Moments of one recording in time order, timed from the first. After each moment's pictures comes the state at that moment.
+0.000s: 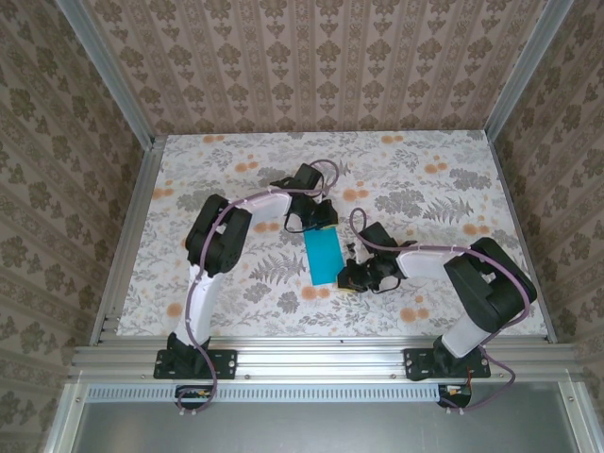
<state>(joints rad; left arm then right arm) -0.65 2.25 1.62 -0.42 0.50 -0.70 0.54 1.61 0.65 -0.18 -0.57 0.70</state>
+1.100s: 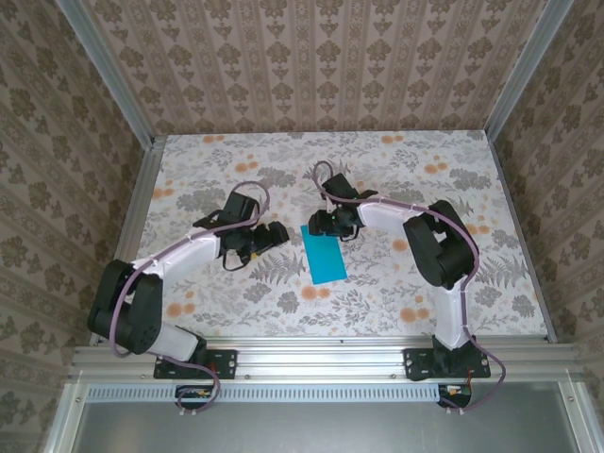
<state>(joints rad) -0.50 1.44 0.84 -0.43 0.29 -0.79 0.52 2.03 1.34 -0.40 -0.19 0.53</state>
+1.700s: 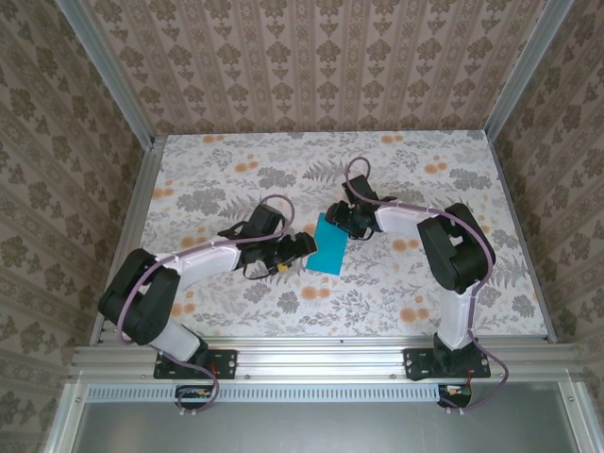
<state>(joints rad) -0.68 1.54 0.79 -0.20 0.40 -0.96 0.43 1.93 1.16 -0.20 -0.16 0.91</state>
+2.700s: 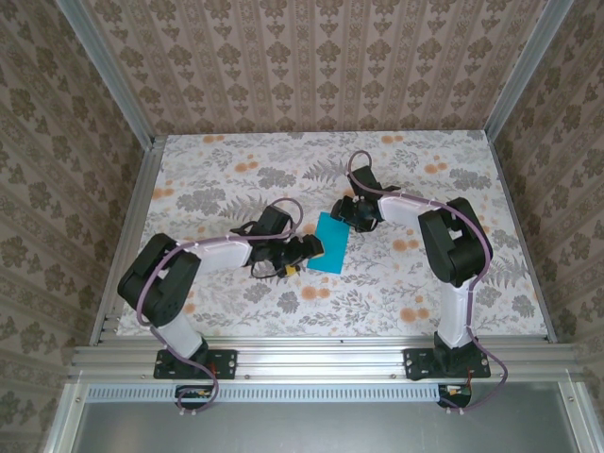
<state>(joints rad) -0.69 1.67 0.83 -0.12 0.48 -1.01 0.38 1.99 1.27 -0.34 -0.17 0.80</state>
